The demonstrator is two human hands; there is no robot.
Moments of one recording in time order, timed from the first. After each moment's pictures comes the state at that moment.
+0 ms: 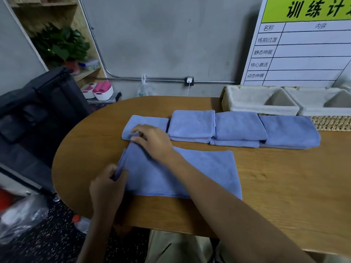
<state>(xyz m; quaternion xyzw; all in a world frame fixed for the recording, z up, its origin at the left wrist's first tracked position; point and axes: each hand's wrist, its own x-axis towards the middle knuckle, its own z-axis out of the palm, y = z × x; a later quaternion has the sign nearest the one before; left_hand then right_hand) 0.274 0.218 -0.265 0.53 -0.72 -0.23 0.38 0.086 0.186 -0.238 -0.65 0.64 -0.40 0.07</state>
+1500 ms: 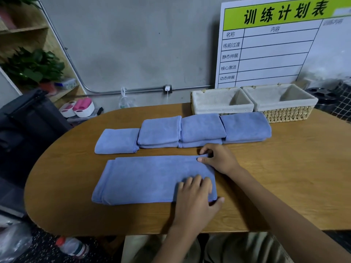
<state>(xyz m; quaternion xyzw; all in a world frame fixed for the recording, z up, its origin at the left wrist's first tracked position) 0.091 0.393 -0.277 0.22 -0.95 -0.06 0.21 -0.109 0.396 -0.272 -0.47 0.80 -0.35 0.12</state>
